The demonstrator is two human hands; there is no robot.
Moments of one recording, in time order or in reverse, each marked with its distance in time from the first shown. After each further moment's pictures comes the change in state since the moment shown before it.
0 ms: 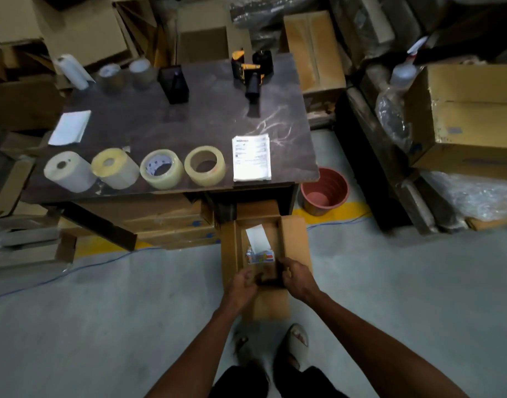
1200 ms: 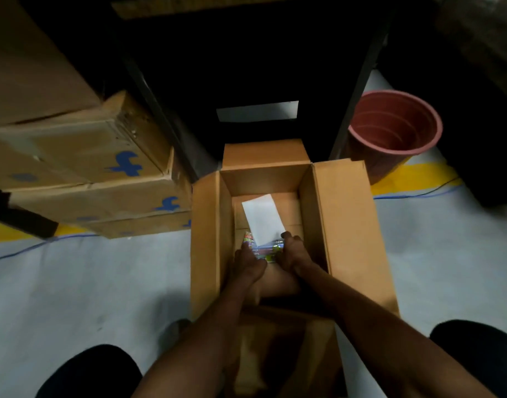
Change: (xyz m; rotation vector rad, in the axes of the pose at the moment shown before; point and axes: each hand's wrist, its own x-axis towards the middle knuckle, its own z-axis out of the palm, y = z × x) left_hand 0.461 -0.306 0.229 0.068 0.132 -0.171; right_hand 0.378 0.263 0.305 -0.102 -0.047 0.153
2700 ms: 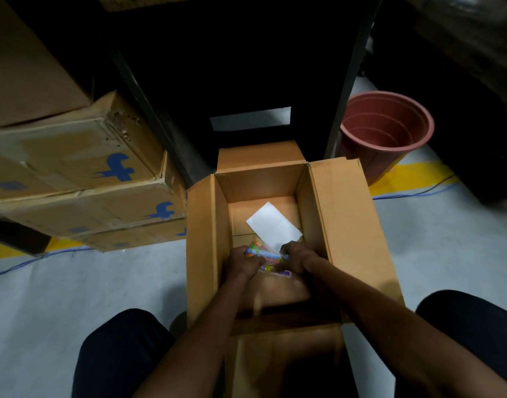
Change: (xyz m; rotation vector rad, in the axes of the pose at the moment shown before) left_hand -0.021 0.021 -0.024 -0.312 0.029 -0.028; right_hand 0.024 0.023 -0.004 -0.076 -0.137 -0.027
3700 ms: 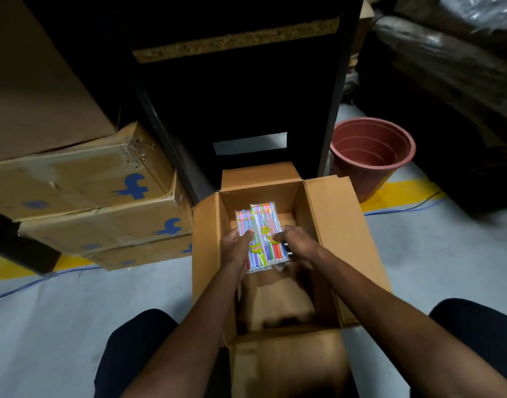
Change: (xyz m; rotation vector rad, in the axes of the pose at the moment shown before) left_hand -0.027 0.056 -0.031 -0.620 0.018 0.192; right_hand -0.047 -0.049 -0.051 0.892 0.057 -0.117
